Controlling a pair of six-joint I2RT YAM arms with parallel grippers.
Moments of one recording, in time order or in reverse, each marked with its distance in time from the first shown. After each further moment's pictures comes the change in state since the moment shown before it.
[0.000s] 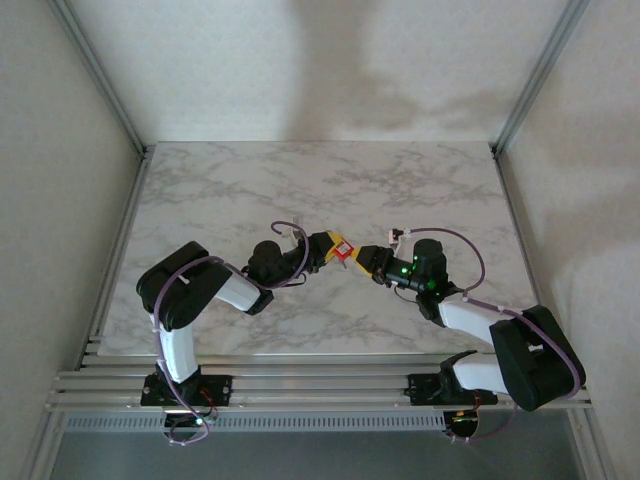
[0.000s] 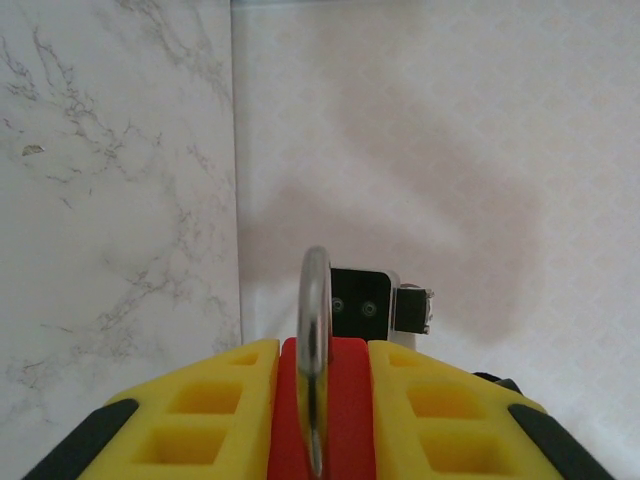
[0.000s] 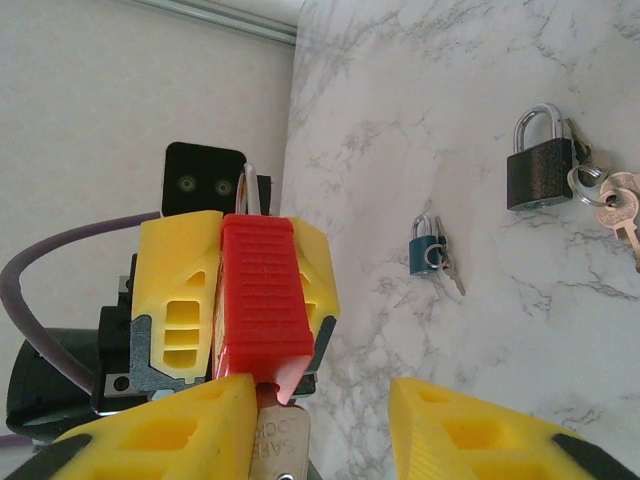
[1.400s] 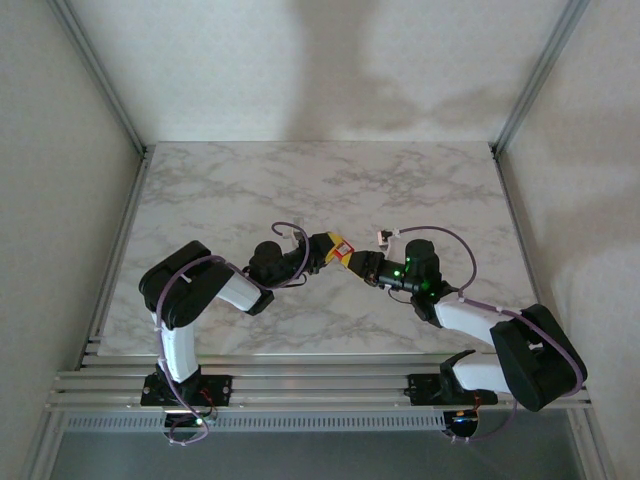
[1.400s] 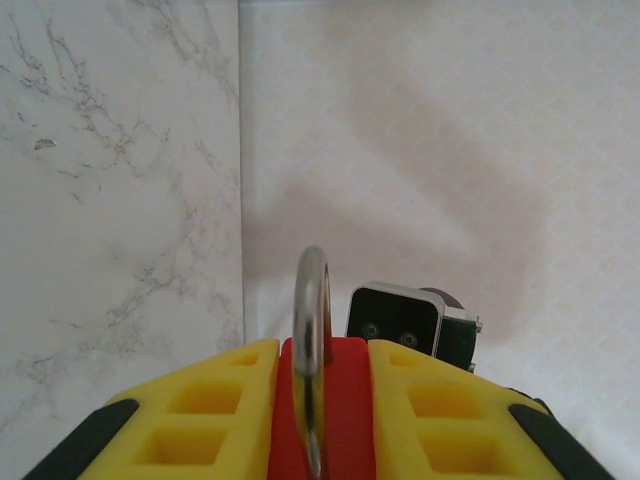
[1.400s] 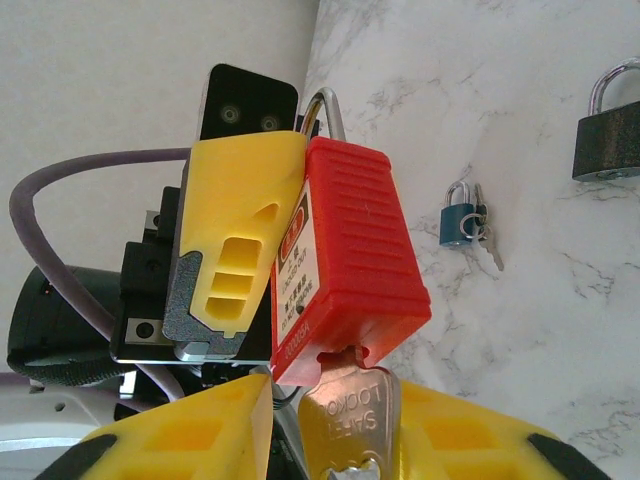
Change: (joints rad) left arm 0.000 0.017 0.002 0.004 0.003 -0.008; right arm 0.074 0.000 0.022 -0.017 -0.009 -0.068
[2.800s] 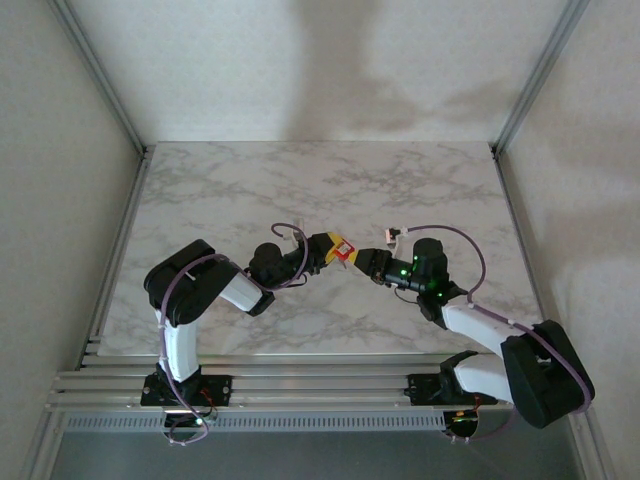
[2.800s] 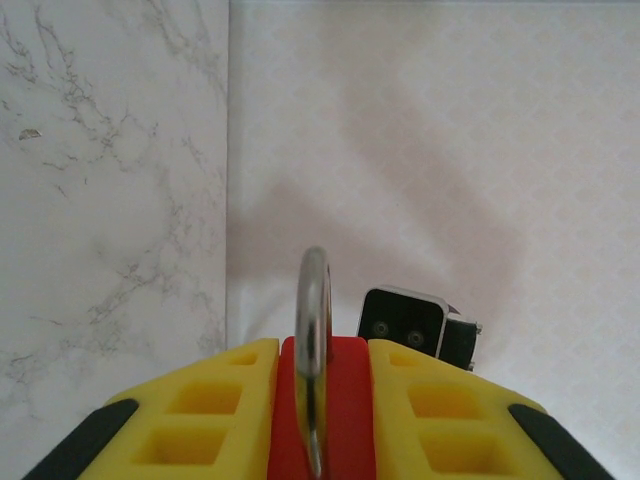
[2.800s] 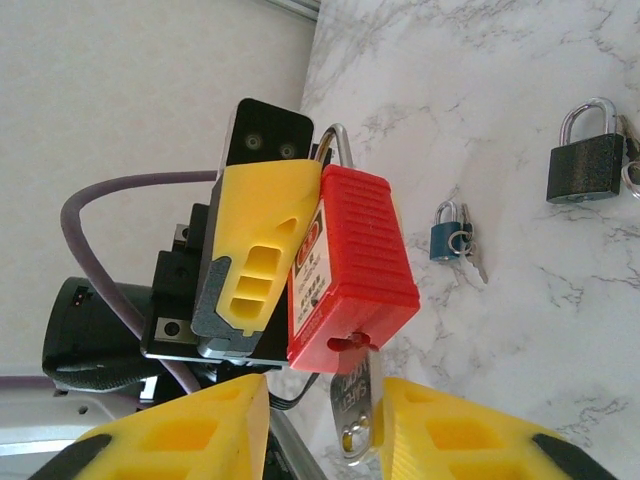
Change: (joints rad) left arm -0.001 0.032 0.000 0.066 0.000 -0.061; right arm -0.048 -0.086 0.002 -0.093 0.000 -0.027
